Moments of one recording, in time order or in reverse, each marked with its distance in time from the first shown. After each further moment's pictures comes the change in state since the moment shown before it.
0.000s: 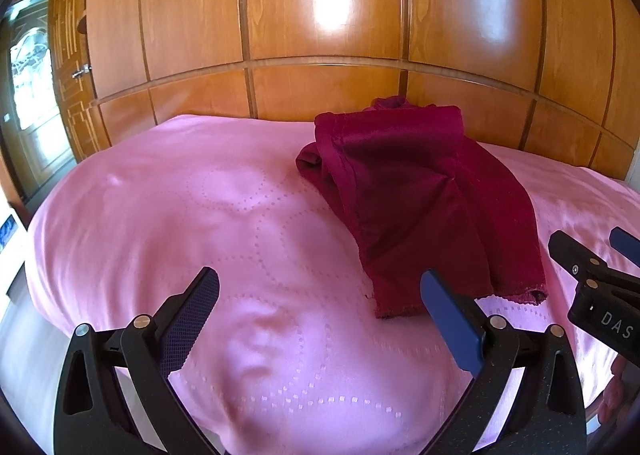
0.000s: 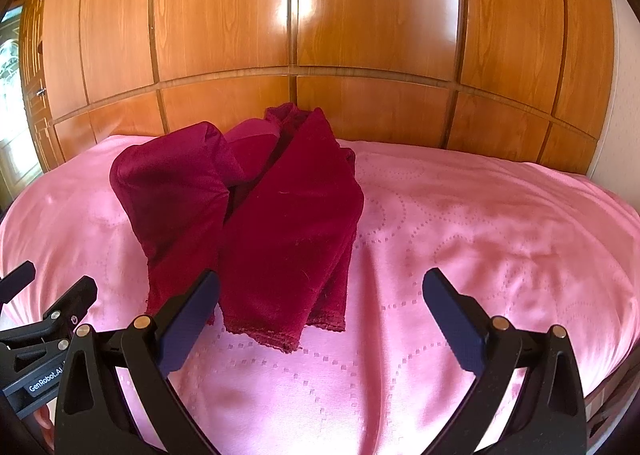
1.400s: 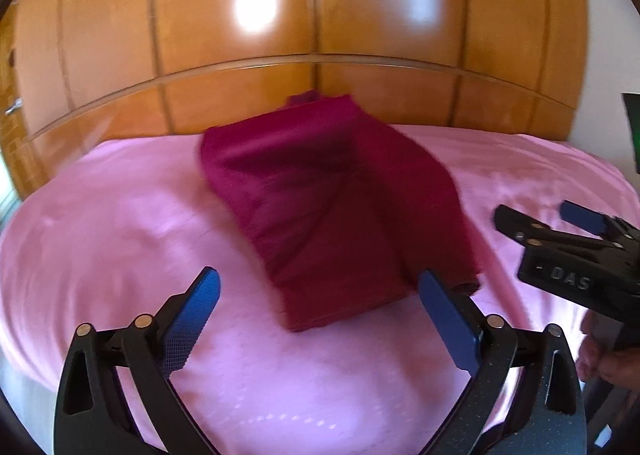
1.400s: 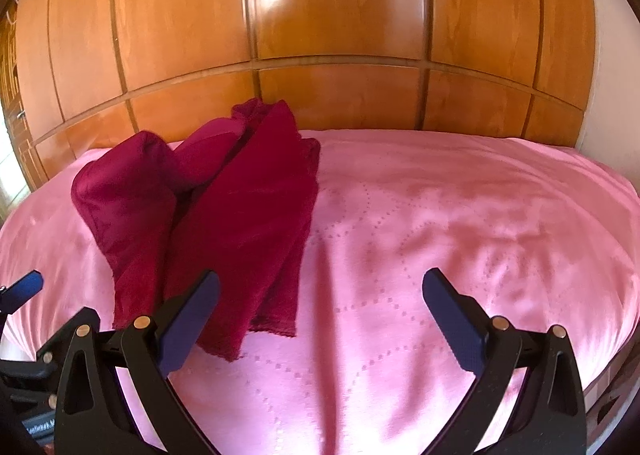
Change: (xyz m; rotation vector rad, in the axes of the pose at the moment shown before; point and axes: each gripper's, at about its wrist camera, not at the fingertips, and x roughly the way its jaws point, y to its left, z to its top) left arm 0.004 -0.046 0.008 0.164 0.008 -0.249; right arm 0.015 -0.045 0.002 0.100 0.033 -0.032
